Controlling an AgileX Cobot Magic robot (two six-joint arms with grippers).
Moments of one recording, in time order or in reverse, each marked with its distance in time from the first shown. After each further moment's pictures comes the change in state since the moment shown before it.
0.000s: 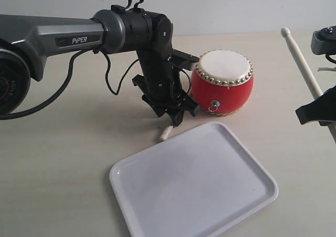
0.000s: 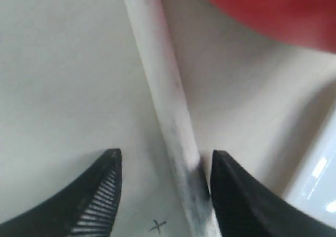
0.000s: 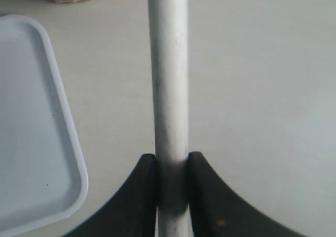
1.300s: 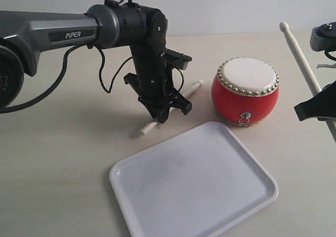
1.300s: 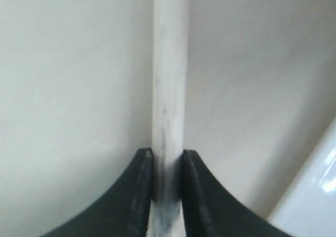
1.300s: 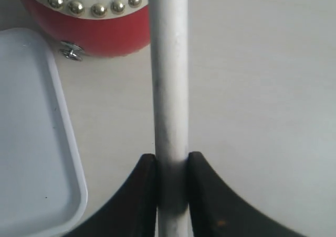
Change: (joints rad) left arm 0.024 -0.014 -0.002 0.032 0.089 -0.009; right arm 0.000 0.000 0.000 -0.011 -0.036 -0.006
